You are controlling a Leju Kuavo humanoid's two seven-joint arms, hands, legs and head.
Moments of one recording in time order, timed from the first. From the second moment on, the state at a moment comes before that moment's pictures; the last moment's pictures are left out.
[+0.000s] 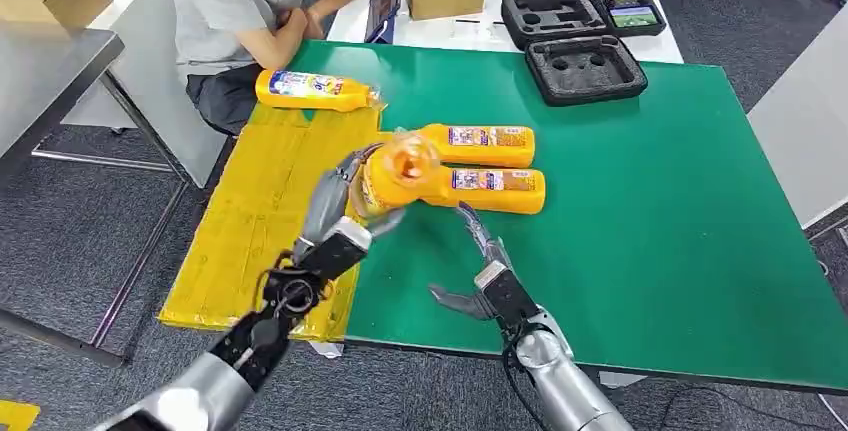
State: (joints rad) left arm -0.53 -0.09 -0.47 -0.94 -0.51 0.36 -0.67; right arm -0.35 0.05 0.49 -0.85 0.24 -0.18 -0.70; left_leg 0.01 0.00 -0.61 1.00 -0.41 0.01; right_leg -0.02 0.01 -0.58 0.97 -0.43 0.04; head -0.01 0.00
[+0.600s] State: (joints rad) left arm -0.77 0.16 -0.55 -0.66 -0.95 0.42 -0.44; right arm -0.34 0.05 0.50 -0.88 0.18 -0.15 -0.70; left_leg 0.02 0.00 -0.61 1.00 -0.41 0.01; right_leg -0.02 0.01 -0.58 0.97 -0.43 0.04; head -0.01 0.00
